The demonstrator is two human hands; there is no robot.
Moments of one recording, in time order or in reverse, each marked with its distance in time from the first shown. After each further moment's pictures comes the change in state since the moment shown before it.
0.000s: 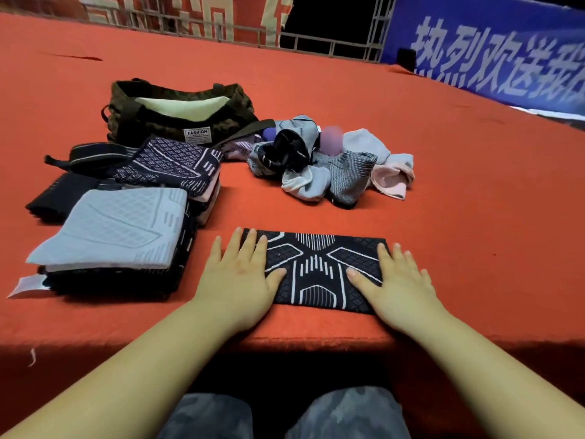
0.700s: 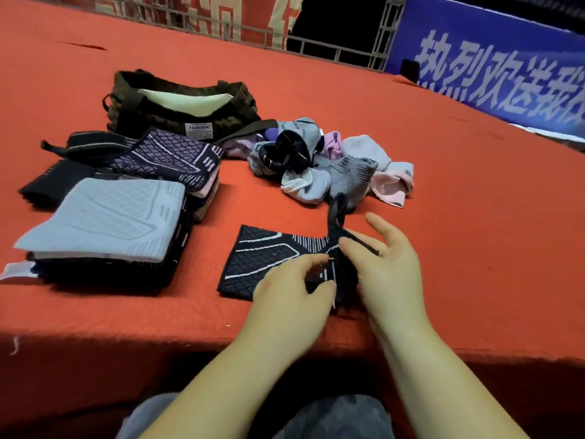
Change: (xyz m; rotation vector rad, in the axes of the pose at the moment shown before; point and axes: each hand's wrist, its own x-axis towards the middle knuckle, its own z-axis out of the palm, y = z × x) left_hand -0.028 0.062 -0.007 -1.052 0.197 0.055; right_hand -0.026 -0.054 -0.024 1.373 0.298 -0.094
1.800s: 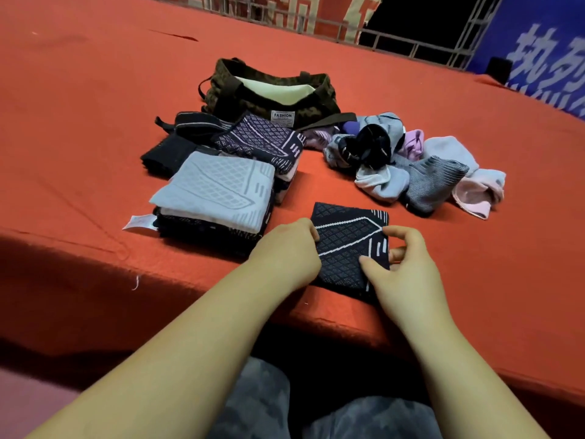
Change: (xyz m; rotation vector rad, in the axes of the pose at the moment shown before) left_hand 0.011 -0.023 -0.081 0.477 0.012 -0.314; right_hand -0.017 0.018 0.043 -0.670 -0.174 -0.091
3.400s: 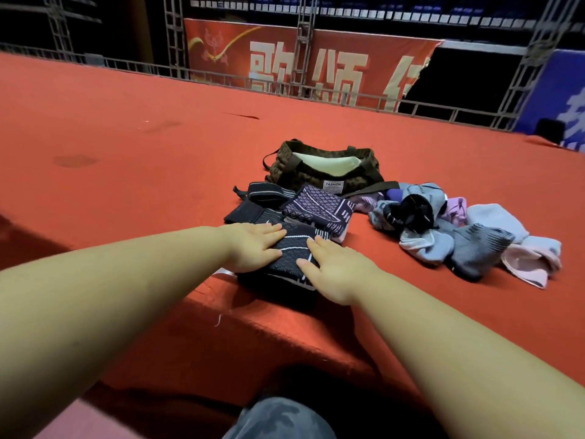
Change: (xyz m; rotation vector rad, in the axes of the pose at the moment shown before) left_hand 0.031 -0.099 -0.124 0.706 -0.195 0.135; right_hand 0.030 -0.115 0.072 -0.733 -0.594 -0.637
